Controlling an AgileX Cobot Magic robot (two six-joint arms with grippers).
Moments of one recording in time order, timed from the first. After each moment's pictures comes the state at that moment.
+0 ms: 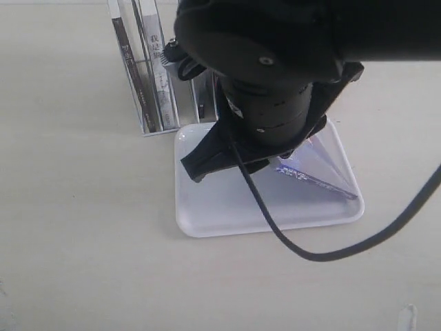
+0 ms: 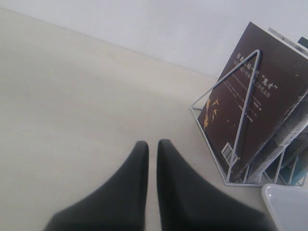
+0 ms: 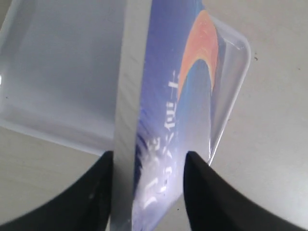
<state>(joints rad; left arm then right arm) 0.00 0.00 0.00 -0.10 0.33 -0.24 1.14 1.62 -1.21 -0.43 1.22 0.72</state>
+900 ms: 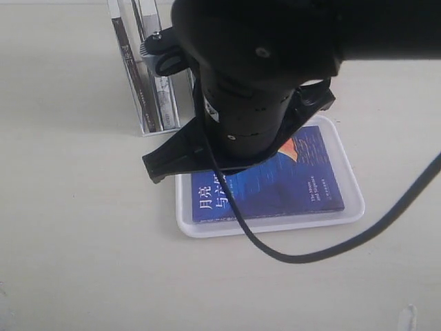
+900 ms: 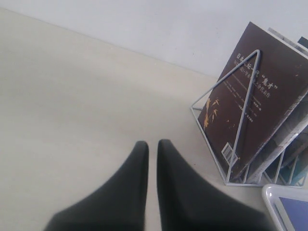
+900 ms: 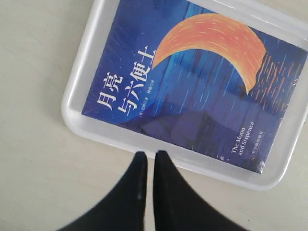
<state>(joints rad) 0.00 0.00 0.00 -0.10 0.33 -0.24 1.14 1.62 -1.21 -0.30 1.07 0.78</state>
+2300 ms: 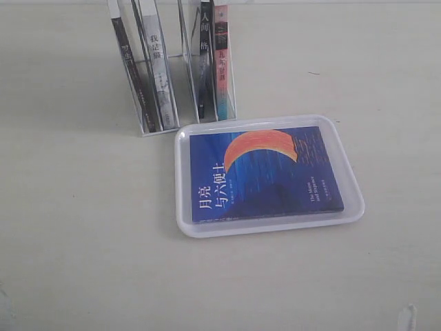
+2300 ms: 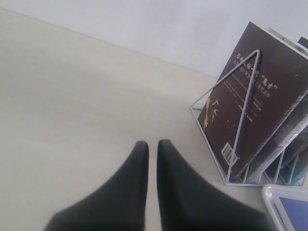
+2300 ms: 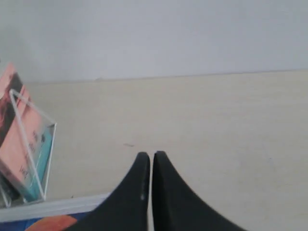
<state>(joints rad) 0.00 0.00 0.00 -0.10 0.33 -0.24 0.68 0.63 -0.69 -0.82 0.78 1.01</state>
